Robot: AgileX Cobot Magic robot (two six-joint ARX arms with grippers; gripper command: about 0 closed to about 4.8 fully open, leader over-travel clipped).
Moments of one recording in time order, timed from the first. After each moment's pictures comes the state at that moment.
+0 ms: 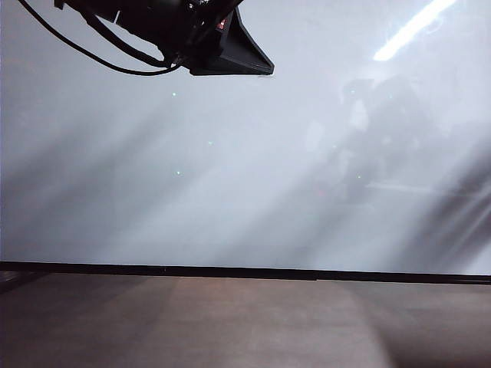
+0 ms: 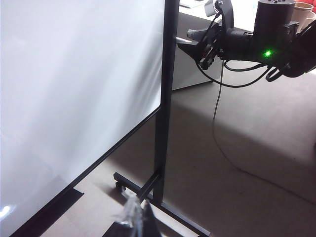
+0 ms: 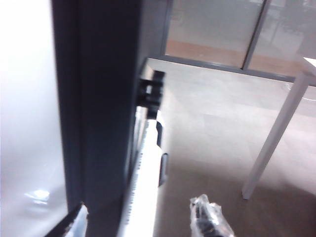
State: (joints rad) left arm -0.62 1.45 0.96 0.23 0.40 0.13; right arm -0.44 2.07 1.04 0.98 -0.45 -0.16
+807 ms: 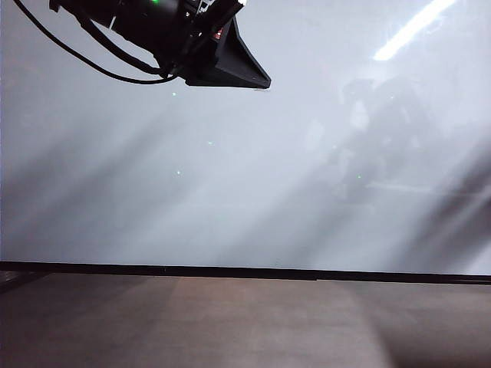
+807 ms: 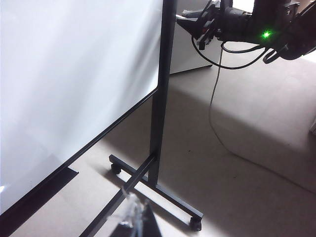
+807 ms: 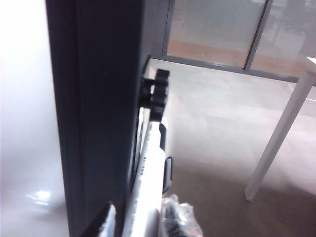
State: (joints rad) left arm -0.62 1.45 0.96 0.16 0.40 0.13; right arm -0.43 2.09 1.06 0.98 -0.44 -0.16
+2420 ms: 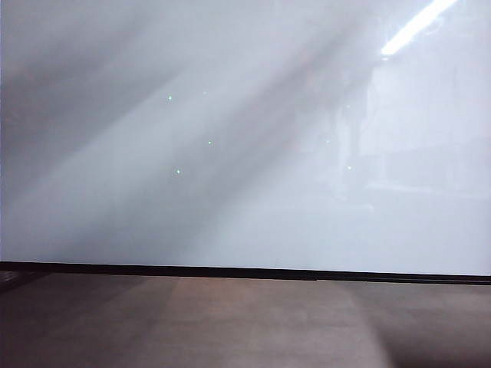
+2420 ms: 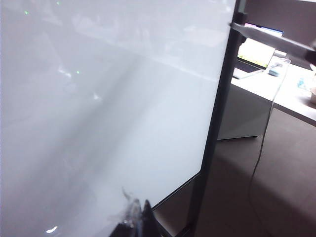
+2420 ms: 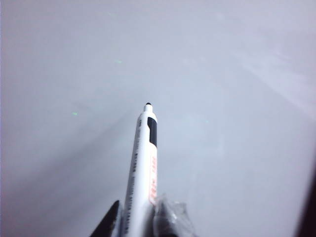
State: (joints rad) left arm -0.62 1.29 1.36 -0.15 0.18 0.03; right arm 0.14 0.95 1.04 0.02 -0.04 0.01
